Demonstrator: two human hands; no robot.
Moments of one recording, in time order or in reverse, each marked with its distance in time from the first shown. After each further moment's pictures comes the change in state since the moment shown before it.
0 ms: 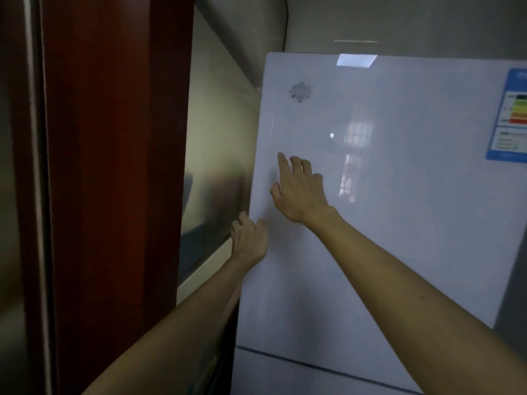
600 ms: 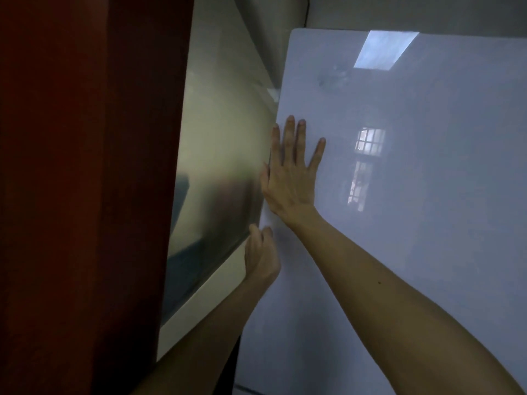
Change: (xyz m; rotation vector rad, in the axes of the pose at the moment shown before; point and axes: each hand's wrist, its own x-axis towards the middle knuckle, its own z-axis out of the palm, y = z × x) left_hand 0.049 -0.011 0.035 -0.397 0.035 -0.114; right_hand 0.095 -0.019 0.082 -0.162 0.436 -0.016
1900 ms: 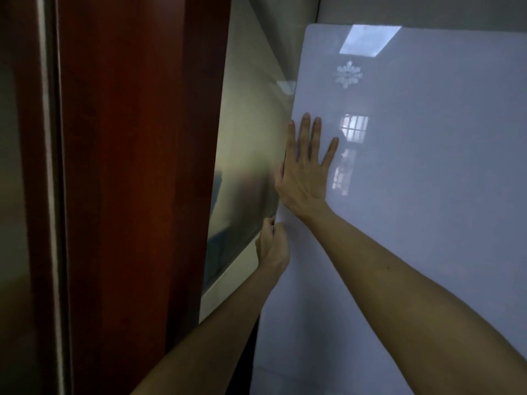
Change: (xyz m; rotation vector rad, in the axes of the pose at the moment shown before) left_hand -0.030 0.007 -0.030 -0.014 -0.004 0.042; right_hand -0.011 -0.015 -0.026 0.022 0.072 0.036
